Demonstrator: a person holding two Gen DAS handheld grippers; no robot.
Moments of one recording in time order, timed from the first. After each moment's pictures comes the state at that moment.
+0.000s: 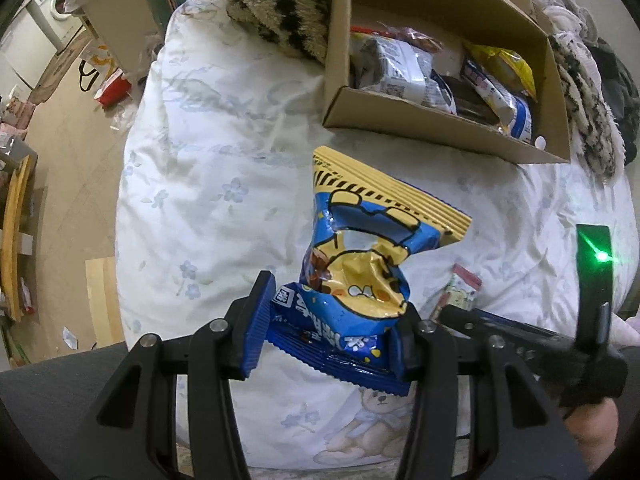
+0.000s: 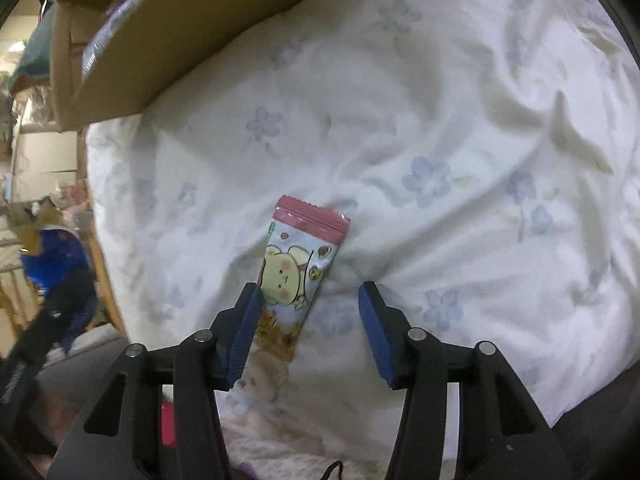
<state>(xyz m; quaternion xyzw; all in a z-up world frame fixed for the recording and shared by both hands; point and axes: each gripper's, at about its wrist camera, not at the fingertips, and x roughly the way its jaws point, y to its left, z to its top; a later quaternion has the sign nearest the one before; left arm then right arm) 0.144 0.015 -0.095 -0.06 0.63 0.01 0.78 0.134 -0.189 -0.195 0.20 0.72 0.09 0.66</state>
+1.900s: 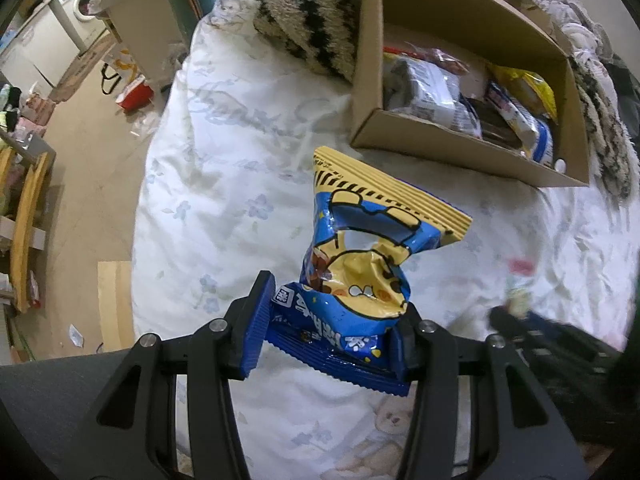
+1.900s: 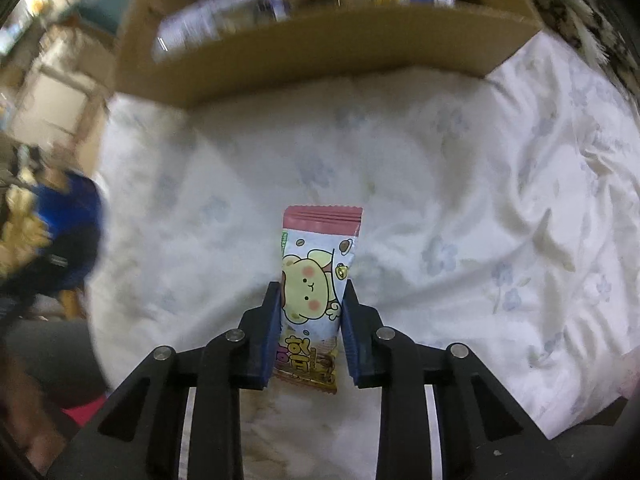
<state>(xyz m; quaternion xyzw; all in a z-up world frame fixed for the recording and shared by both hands) 0.146 0.027 -0.096 -0.06 0.60 0.06 0.80 0.131 -0.174 -0.140 0.11 0.63 0.14 0.75</state>
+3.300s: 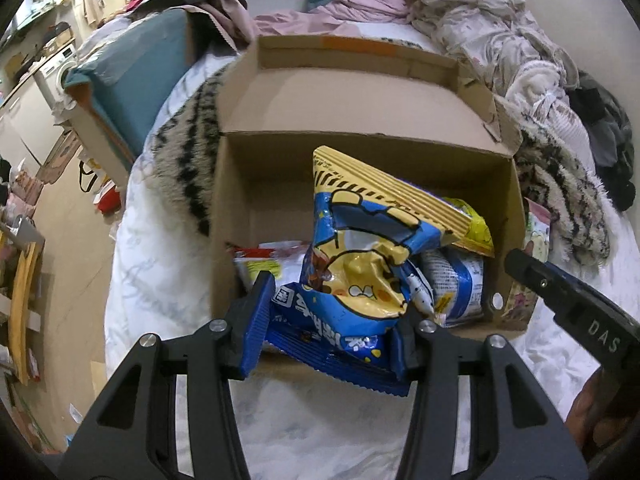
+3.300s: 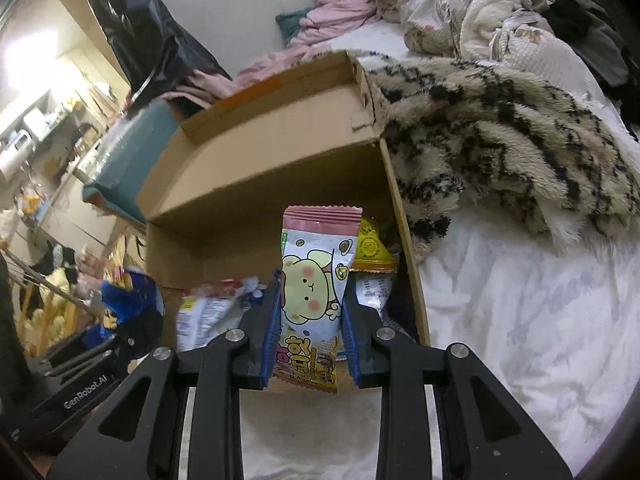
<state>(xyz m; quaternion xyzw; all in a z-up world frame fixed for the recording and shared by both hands) 0.280 -0.072 -0.034 -0.01 0.50 0.02 0.87 0.270 -0.261 -0.055 0.17 0.47 0.13 0.86</state>
